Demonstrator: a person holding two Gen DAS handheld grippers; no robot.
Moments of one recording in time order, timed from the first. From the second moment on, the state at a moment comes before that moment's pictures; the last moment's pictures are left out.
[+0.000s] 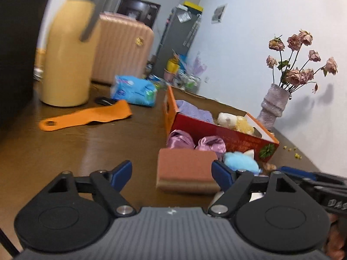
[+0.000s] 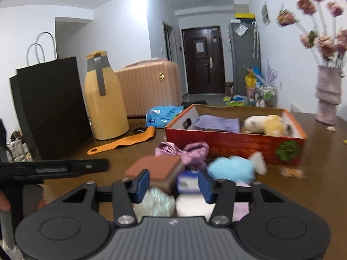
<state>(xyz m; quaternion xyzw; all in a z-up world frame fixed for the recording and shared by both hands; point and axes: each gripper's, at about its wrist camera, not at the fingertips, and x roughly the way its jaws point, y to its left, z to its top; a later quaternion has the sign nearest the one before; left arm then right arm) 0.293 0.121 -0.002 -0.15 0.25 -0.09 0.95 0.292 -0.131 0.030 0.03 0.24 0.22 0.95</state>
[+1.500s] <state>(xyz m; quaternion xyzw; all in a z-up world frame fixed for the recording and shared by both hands) 0.186 0.038 -0.041 -0.23 0.36 -0.16 0.89 0.192 -0.200 -0.017 0.09 0.29 0.18 0.93</state>
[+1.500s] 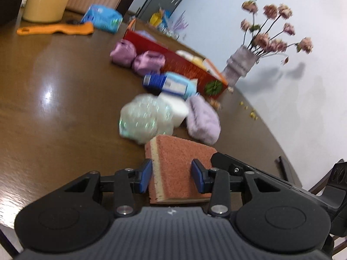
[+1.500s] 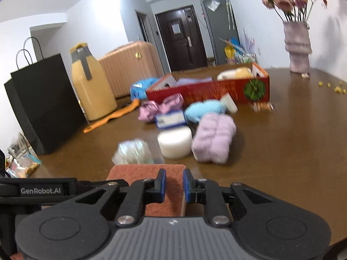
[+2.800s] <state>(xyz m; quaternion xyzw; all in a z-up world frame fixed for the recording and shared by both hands) 0.542 0.061 0.046 -0.19 0.37 -0.17 0.89 0.545 -0.178 0.049 0.17 0.31 0.16 0.92</state>
